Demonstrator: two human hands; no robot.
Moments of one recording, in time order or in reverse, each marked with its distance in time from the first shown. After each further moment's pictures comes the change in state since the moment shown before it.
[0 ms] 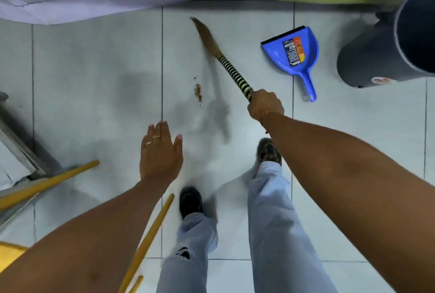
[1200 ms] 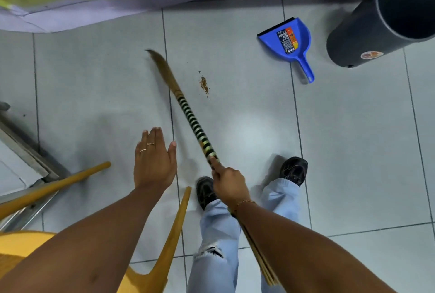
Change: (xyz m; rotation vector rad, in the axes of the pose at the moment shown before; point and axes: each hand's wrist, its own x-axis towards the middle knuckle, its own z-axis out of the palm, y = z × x) left_hand -0.053 -0.124 0.005 0.025 0.055 0.108; right_hand -0.218 -0.035 0.203 0.170 -0.168 -0.178
